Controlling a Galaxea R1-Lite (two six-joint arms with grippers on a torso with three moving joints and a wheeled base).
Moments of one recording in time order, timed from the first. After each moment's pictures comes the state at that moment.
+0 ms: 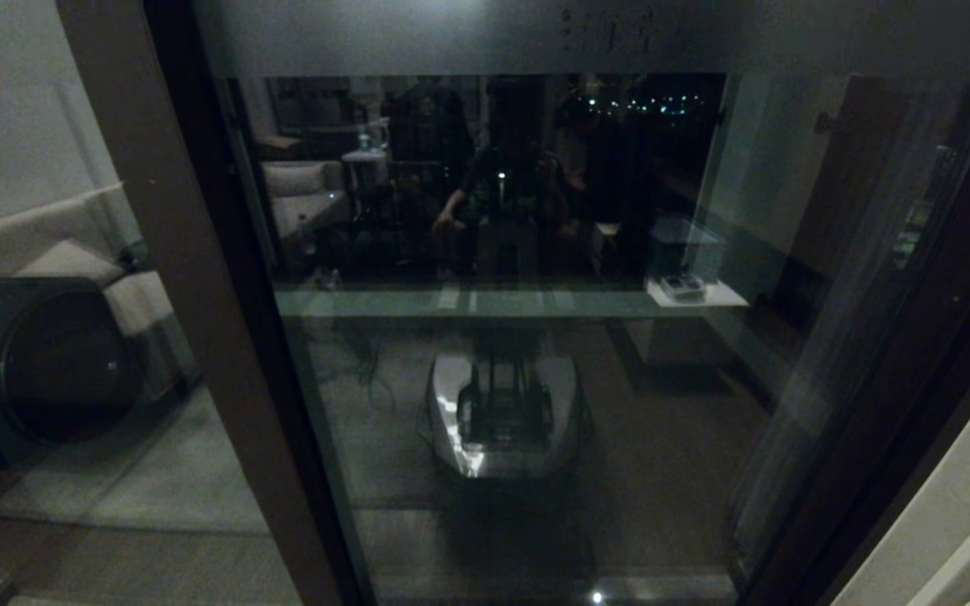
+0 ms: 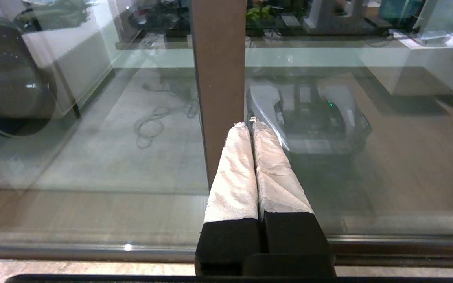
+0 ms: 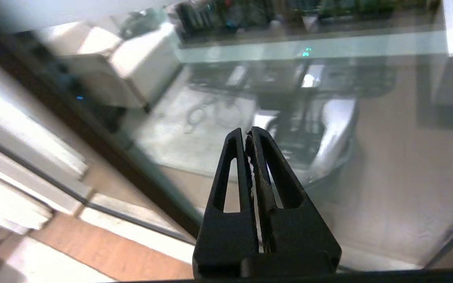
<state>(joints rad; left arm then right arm) 0.00 0.00 0.00 0.01 -0.01 0.02 -0.29 1.48 -1.86 0.54 0.74 0.16</state>
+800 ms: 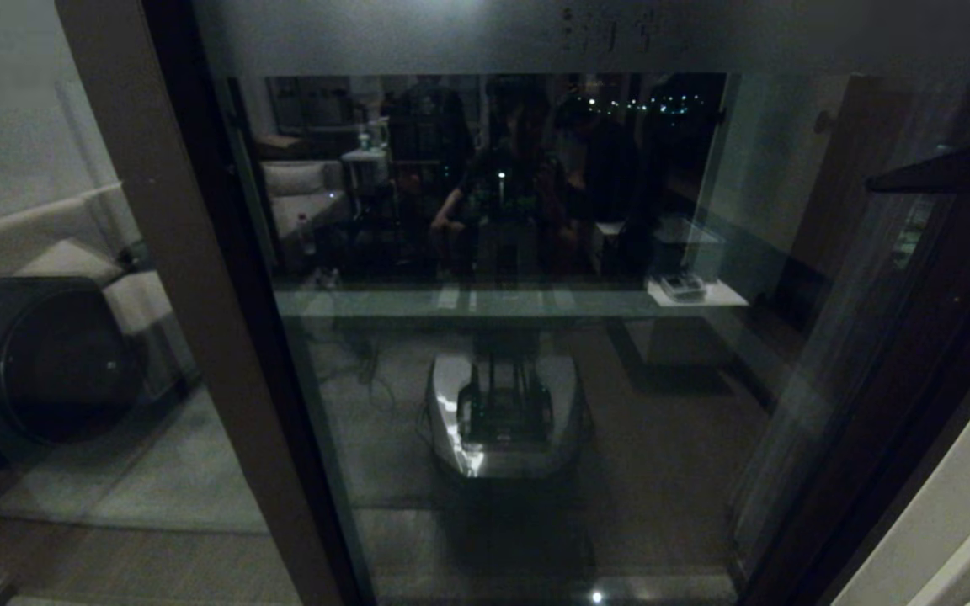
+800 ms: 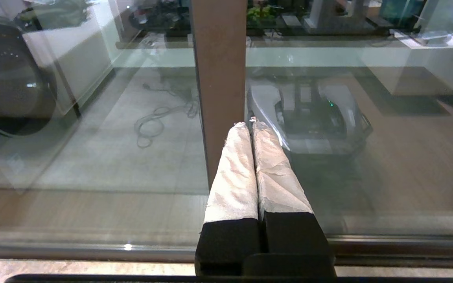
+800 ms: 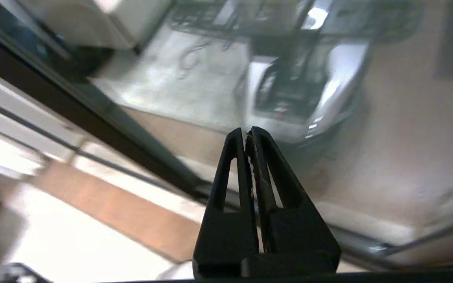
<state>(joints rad) 0.00 0.00 0.00 0.01 -0.01 0.02 -0.26 1.66 -1.77 0.53 0.77 0.01</state>
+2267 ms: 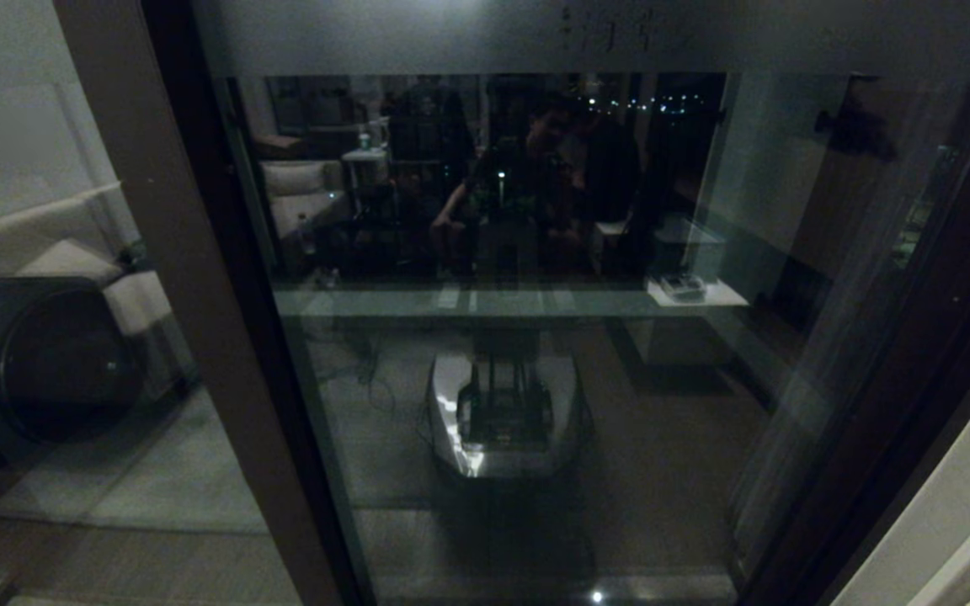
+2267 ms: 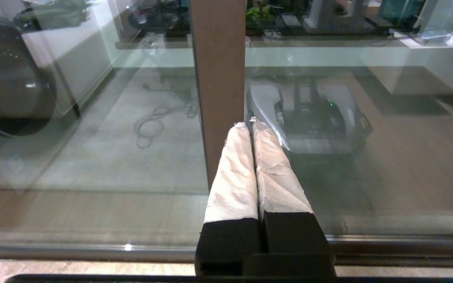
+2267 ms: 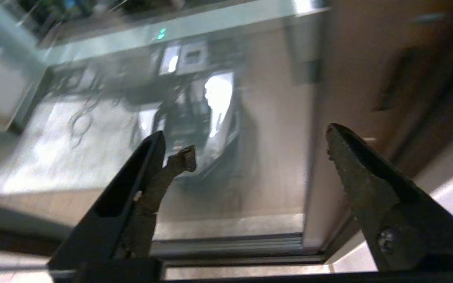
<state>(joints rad) 0.00 0.00 0.00 0.01 -0.01 0.02 -0.57 1.76 -1.83 0.43 0.61 -0.02</state>
